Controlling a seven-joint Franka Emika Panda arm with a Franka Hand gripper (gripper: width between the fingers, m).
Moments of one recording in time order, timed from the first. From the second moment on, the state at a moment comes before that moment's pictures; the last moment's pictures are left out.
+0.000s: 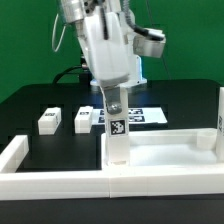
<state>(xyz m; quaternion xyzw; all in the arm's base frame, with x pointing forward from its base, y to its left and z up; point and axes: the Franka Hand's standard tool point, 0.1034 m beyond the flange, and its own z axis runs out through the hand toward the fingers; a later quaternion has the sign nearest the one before) 0.634 -0.054 0.108 -0.72 0.69 0.02 0.09</state>
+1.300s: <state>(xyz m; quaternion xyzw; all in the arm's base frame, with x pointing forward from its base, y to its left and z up) 0.635 -0.049 0.111 -1.00 -0.02 -0.02 0.06</state>
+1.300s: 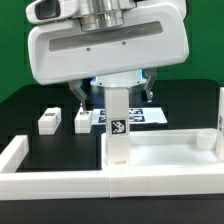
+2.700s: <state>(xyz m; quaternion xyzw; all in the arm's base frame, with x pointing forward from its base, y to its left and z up) 0.634 -0.049 0.108 -0.74 0.67 0.00 0.06</state>
